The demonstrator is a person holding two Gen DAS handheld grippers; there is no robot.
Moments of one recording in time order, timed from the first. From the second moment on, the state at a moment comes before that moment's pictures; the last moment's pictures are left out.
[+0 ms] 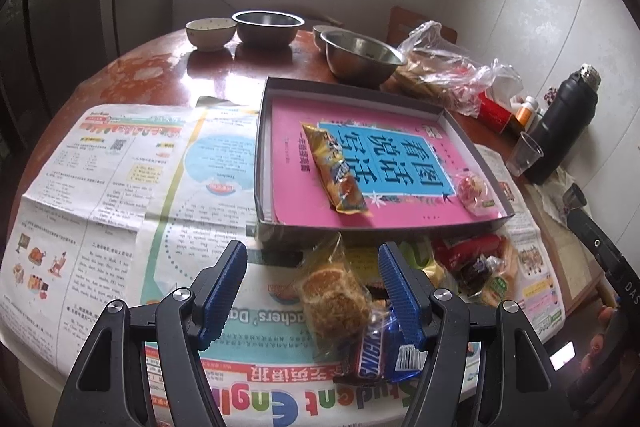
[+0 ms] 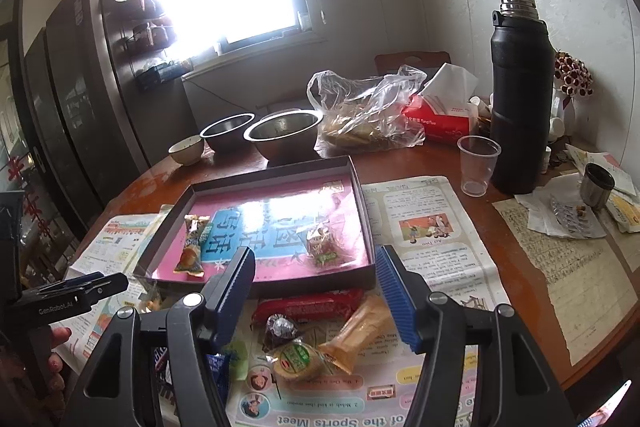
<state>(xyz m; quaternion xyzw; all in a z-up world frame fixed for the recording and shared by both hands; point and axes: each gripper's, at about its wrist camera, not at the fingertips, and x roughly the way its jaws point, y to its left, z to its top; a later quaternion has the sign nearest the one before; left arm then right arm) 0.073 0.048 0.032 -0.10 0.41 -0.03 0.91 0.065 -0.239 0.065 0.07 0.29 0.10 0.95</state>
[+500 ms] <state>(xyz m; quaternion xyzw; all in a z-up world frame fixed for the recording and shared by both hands) 0.071 0.043 0.014 -0.11 0.43 -0.03 0.89 0.041 -0.225 0.027 0.02 0.33 0.13 0.93</state>
